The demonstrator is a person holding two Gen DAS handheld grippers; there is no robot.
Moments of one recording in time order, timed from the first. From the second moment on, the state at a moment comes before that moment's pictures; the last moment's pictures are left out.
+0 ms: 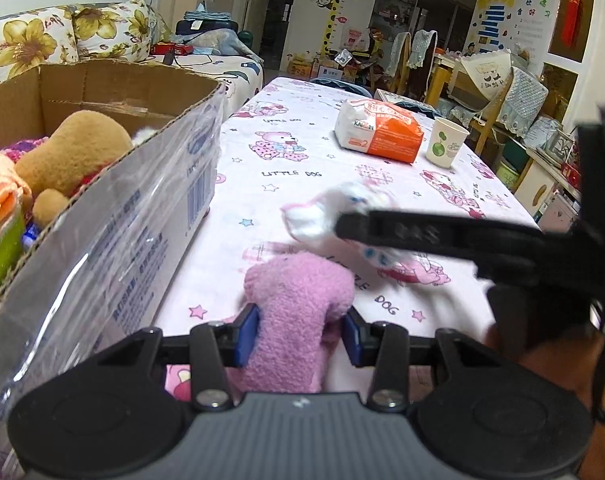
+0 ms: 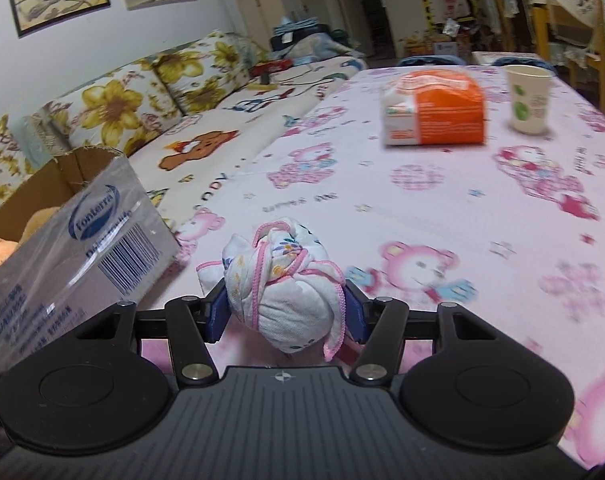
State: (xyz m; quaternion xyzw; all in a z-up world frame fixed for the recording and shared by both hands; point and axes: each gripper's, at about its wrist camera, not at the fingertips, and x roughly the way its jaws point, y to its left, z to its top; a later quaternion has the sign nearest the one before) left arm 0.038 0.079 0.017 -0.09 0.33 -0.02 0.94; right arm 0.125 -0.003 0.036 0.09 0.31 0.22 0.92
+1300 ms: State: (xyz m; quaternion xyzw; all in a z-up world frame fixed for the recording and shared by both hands) left arm 0.000 0.088 0.081 -0.03 0.25 -0.03 0.97; right arm 0.020 -0.039 0.070 0.10 0.29 0.12 0.94
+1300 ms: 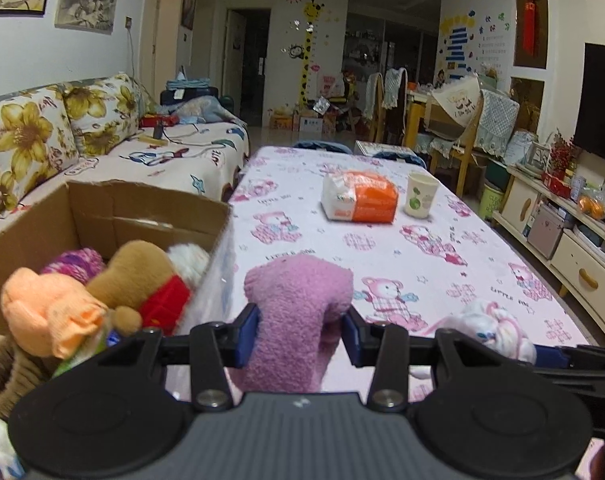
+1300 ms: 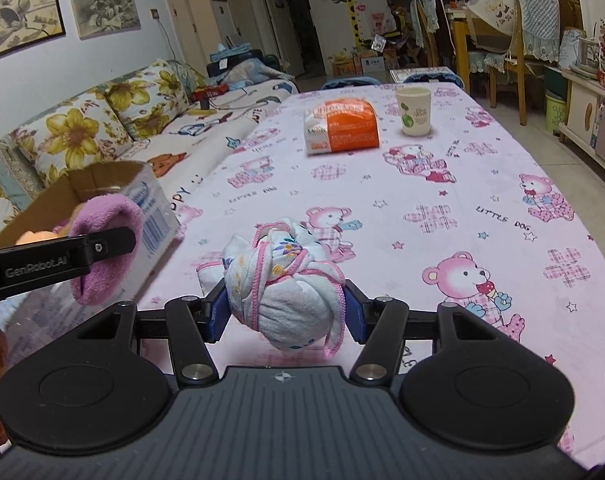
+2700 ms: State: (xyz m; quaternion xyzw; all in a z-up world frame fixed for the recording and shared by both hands) left arm 0.016 0.229 0.107 -0.17 0.17 0.07 0.97; right arm 0.060 0.038 0.099 0.06 0.20 0.24 0.95
